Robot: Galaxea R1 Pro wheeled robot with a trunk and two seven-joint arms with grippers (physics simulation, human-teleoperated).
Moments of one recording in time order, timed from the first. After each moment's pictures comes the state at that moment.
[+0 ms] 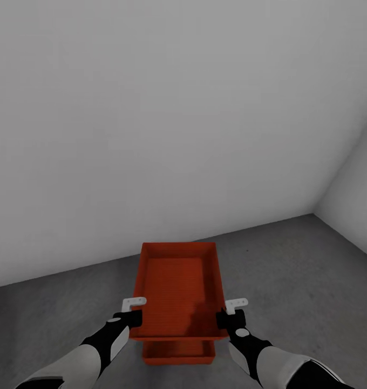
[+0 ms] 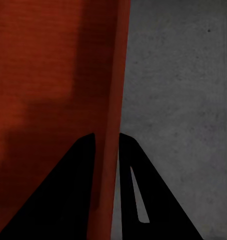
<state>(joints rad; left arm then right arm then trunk) -0.69 -0.08 0.05 -0.20 0.04 0.05 0.10 -0.73 0.13 0.57 0.00 -0.40 -0.28 -0.18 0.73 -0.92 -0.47</state>
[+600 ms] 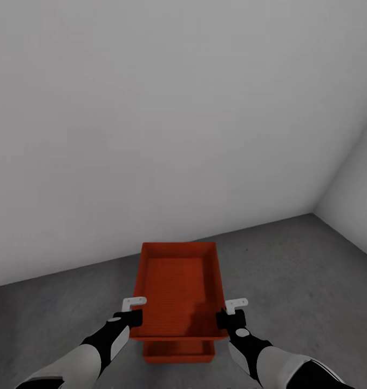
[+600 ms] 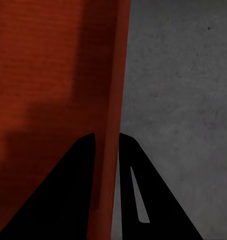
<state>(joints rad) -0.69 -0.08 0.05 -0.20 0.04 0.06 0.10 -0.73 0.13 0.56 0.00 -0.40 -0.28 -0.17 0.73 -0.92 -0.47</state>
